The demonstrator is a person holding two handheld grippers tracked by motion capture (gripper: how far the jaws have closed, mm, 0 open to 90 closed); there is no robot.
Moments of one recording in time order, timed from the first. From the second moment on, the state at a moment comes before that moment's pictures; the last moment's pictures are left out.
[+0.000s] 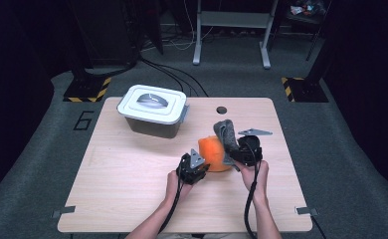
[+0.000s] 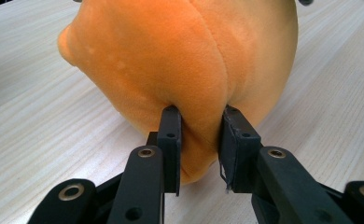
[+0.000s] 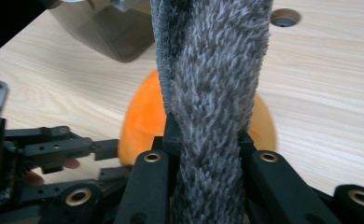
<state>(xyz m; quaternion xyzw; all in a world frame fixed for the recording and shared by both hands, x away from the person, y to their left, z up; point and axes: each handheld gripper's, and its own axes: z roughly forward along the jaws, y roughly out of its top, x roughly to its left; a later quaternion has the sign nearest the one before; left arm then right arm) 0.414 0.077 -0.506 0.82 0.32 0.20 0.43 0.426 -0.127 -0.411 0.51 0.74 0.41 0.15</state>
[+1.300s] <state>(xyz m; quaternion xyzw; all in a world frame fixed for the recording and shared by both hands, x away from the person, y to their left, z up) 0.413 0.077 -0.505 0.82 0.32 0.19 0.43 0.433 -0.121 -0.432 0.52 0.75 0.35 0.21</state>
